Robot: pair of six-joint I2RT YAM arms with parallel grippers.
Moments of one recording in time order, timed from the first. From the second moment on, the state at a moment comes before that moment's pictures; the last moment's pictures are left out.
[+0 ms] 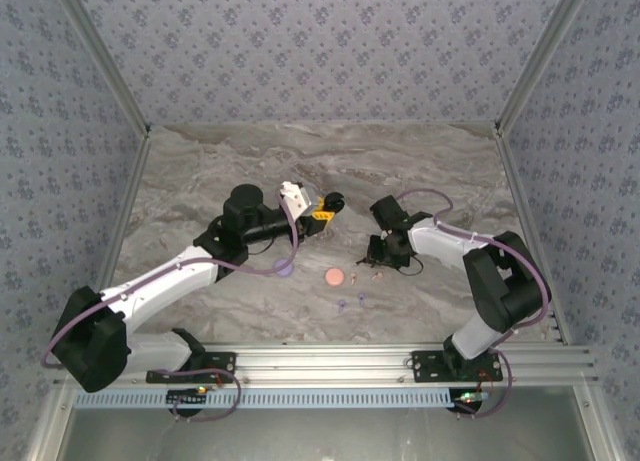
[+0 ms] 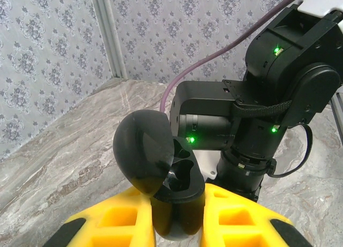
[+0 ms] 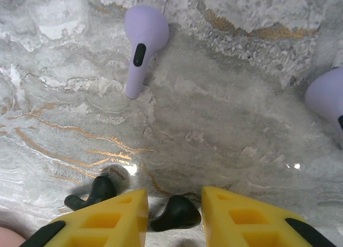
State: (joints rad) left arm -0.71 1.24 0.79 0.27 0.48 0.16; right arm 0.50 1.60 0.86 -0.55 -0.07 0.62
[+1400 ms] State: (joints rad) left arm -0.72 1.34 0.76 0.35 0.49 0.09; right arm 0.52 1.16 1.04 -0.63 -0.01 0.62
